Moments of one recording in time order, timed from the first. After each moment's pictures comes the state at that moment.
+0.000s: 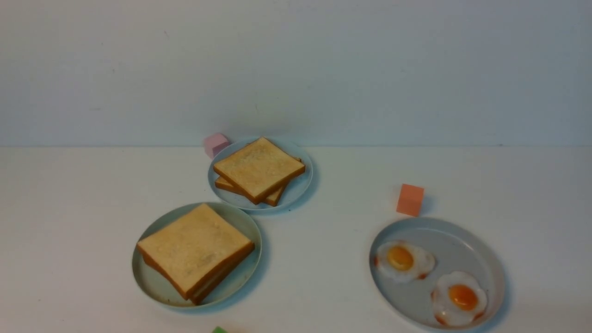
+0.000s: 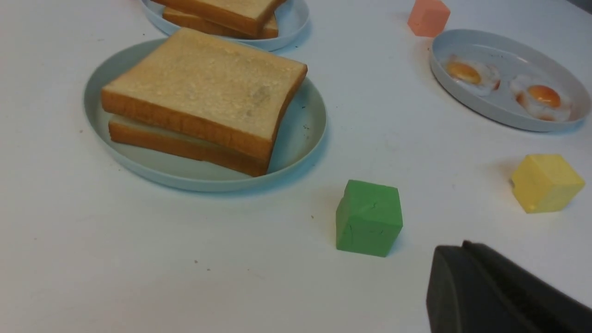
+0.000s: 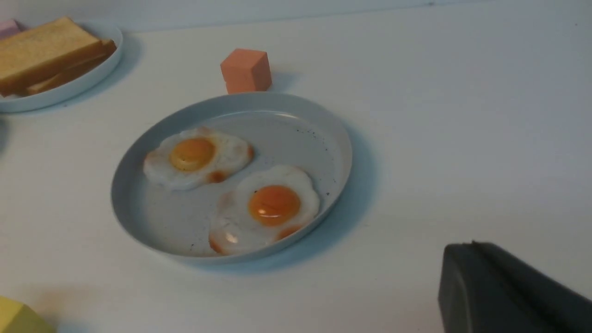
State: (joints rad) right arm 0.00 -0.01 0.02 0.17 0.40 -0.08; left arm -0.47 0.05 0.03 -0.29 0.30 0.09
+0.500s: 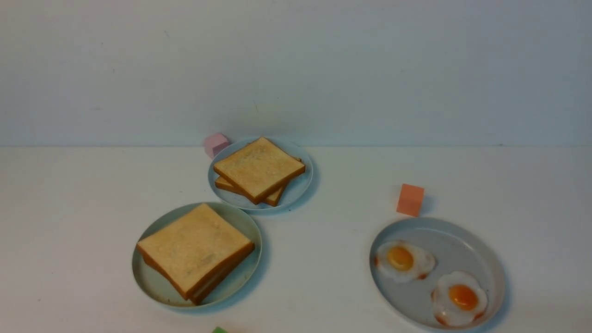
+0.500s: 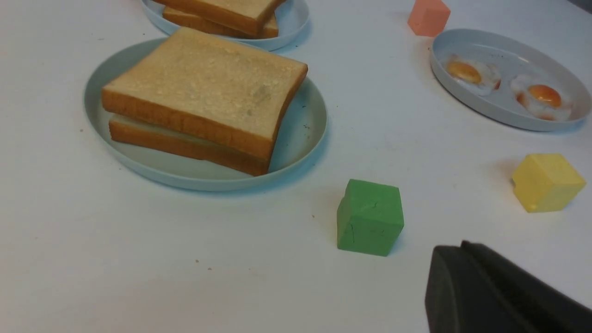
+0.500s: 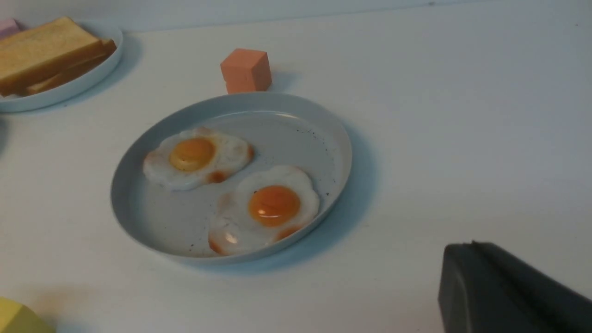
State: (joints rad) right arm 0.00 -0.01 0.02 0.17 0.40 -0.08; left arm -0.47 0.05 0.03 -0.29 0.30 0.09
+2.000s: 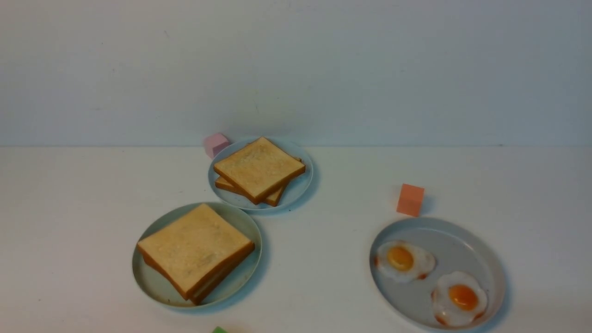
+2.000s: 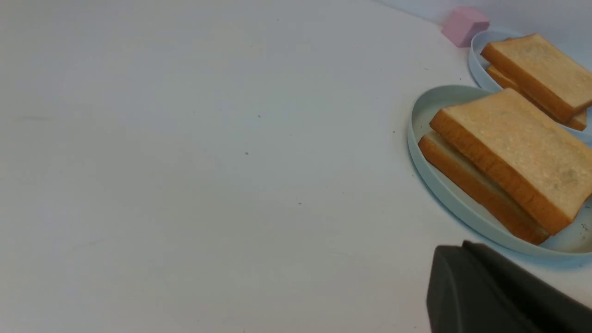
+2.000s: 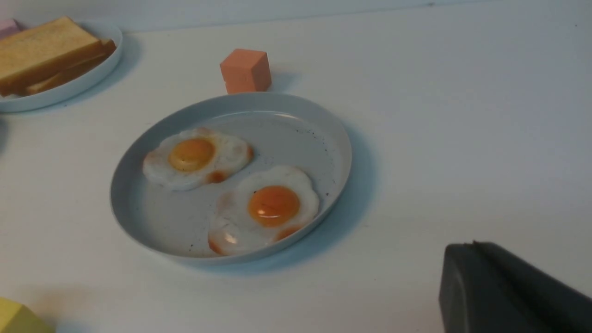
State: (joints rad) right arm 0.00 -0.01 0.02 0.16 0.40 -0.08; left arm 0.06 -0.01 0.03 -0.07 0.39 -0.25
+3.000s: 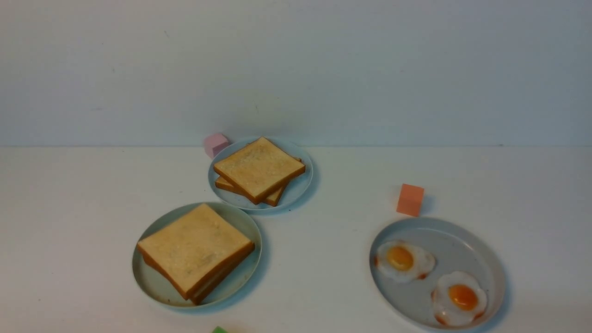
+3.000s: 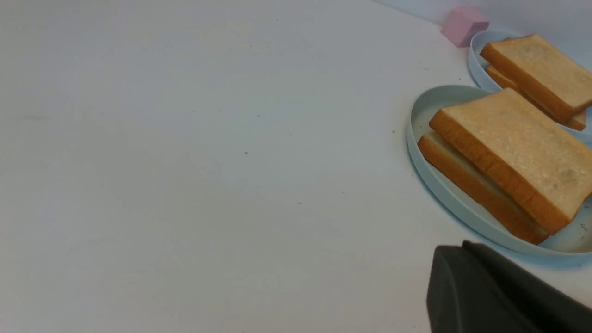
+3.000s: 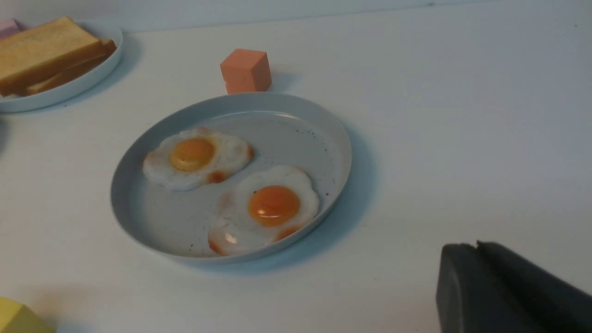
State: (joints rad) right arm 0.00 -0.01 0.02 0.16 0.40 -0.08; left arm 0.06 -0.01 0.03 -0.07 0.39 -0.25
